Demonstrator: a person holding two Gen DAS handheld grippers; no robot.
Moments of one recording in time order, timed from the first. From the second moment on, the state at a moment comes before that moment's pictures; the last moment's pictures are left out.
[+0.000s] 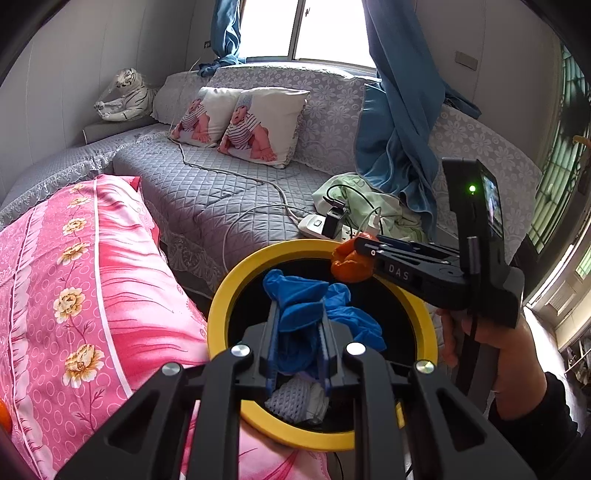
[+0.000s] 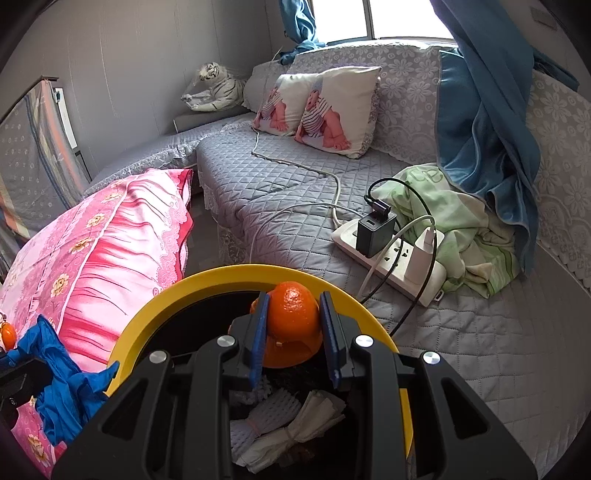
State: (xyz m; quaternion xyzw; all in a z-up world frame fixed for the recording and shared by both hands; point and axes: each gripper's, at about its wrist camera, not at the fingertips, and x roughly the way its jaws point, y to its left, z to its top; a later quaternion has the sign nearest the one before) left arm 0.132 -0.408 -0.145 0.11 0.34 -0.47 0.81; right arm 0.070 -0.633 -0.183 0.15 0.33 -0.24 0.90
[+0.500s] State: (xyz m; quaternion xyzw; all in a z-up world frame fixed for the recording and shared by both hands) left arm 0.157 -0.383 -0.139 0.06 0.36 -0.43 0.83; right arm 0.066 -0.642 -0.177 0.16 0.32 -0.27 0.89
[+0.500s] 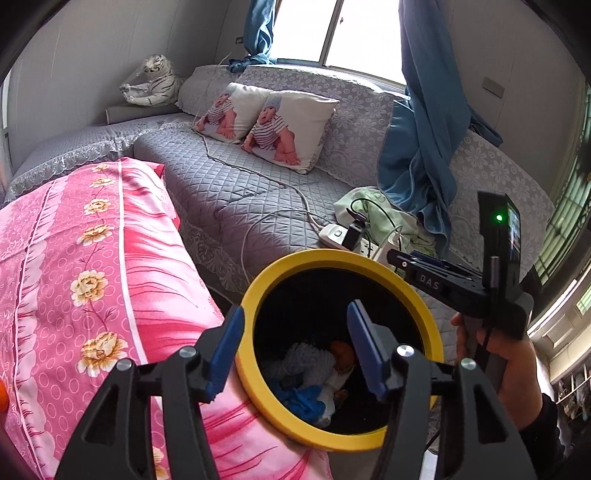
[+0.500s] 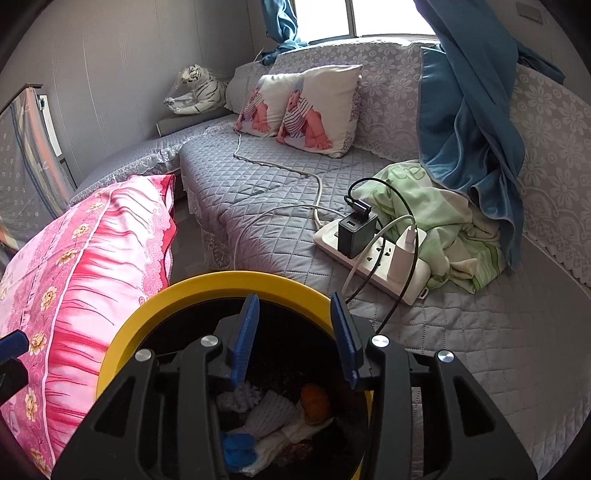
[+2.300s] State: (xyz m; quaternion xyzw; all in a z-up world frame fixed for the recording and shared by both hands) left arm 0.336 0.047 -0.175 -0.11 0.38 0.00 0.92; right arm 0.271 -0.204 -0.186 -0.08 0.37 0.24 0.89
